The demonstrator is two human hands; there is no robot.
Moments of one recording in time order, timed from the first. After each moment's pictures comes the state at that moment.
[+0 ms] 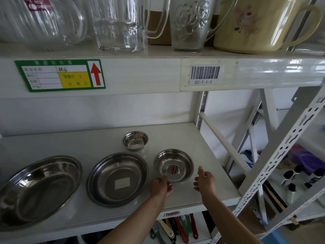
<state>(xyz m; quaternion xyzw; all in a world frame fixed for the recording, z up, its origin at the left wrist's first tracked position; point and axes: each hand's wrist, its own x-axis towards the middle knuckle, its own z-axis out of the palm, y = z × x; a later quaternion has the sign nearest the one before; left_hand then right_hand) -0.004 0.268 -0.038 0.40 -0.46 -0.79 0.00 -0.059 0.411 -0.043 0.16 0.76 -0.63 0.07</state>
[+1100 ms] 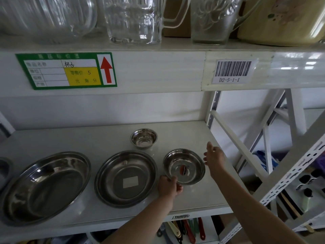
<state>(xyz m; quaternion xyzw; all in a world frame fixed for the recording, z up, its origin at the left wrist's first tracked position) -0.007 0.261 -0.042 0.35 -0.57 -0.74 0.00 -0.124 0.382 0.009 0.10 0.80 -0.59 0.00</state>
